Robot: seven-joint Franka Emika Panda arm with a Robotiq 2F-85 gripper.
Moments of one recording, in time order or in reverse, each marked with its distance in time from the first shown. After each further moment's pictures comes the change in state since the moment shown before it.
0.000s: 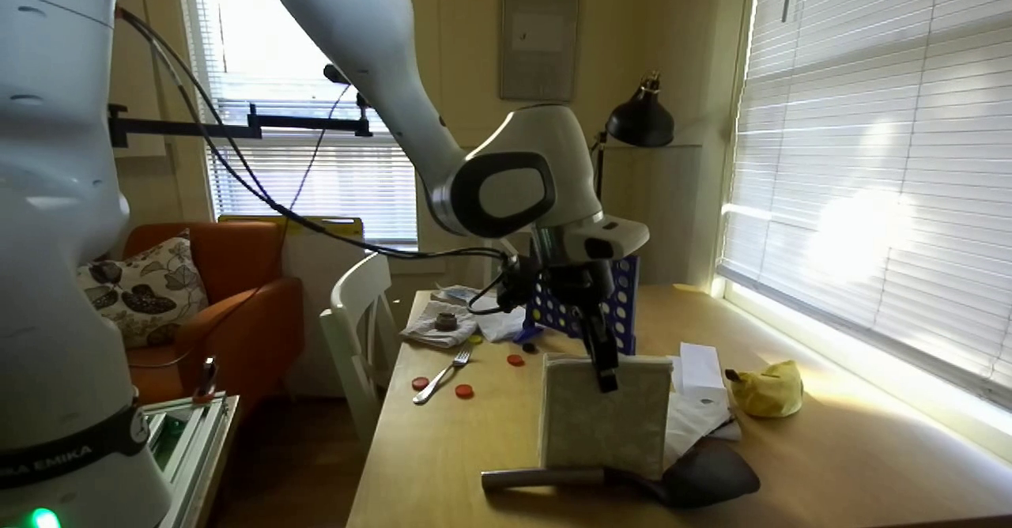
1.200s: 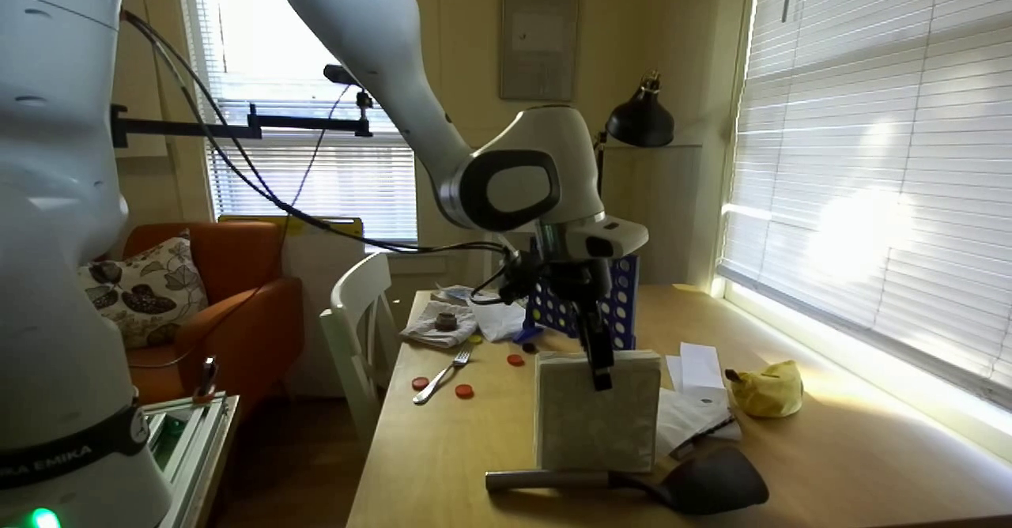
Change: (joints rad) arm 0.011 0.015 0.021 0.040 0.041 -0.077 -0.006
